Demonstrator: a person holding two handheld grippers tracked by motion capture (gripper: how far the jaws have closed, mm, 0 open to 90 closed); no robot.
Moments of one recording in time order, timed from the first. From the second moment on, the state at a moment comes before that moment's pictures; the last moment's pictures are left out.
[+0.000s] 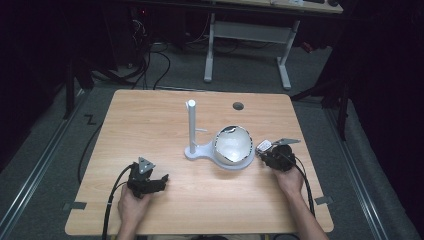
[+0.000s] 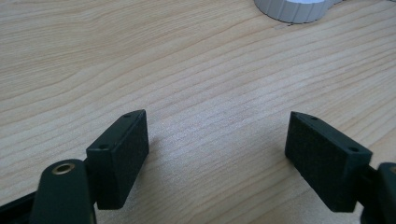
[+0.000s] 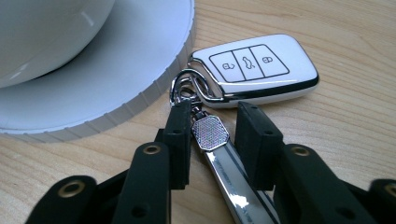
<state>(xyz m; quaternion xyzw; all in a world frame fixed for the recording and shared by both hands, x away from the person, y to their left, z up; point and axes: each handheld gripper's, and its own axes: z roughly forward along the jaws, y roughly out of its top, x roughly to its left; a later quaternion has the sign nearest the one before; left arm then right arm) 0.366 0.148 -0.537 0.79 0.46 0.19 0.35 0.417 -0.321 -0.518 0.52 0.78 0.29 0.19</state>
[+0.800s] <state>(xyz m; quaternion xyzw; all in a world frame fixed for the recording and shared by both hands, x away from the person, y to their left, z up) 0.366 0.149 -0.537 0.79 0.46 0.19 0.35 0.410 -0.334 -0.496 0.51 0.76 0.34 0.21</state>
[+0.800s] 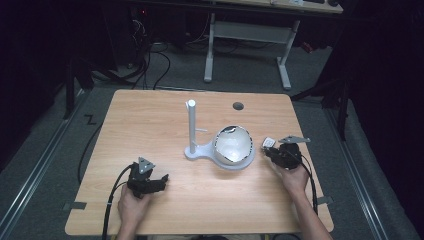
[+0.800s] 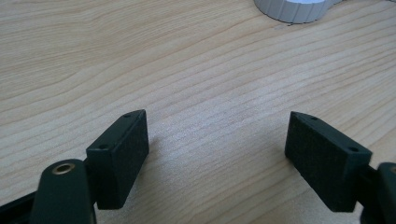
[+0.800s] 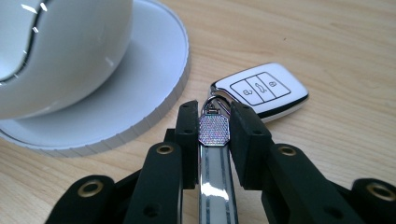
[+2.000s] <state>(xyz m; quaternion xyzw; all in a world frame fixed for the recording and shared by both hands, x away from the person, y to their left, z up) 0.366 0.148 -0.537 0.79 0.46 0.19 0.35 0.380 -0.354 -0.444 0.50 0.73 0.40 0.25</state>
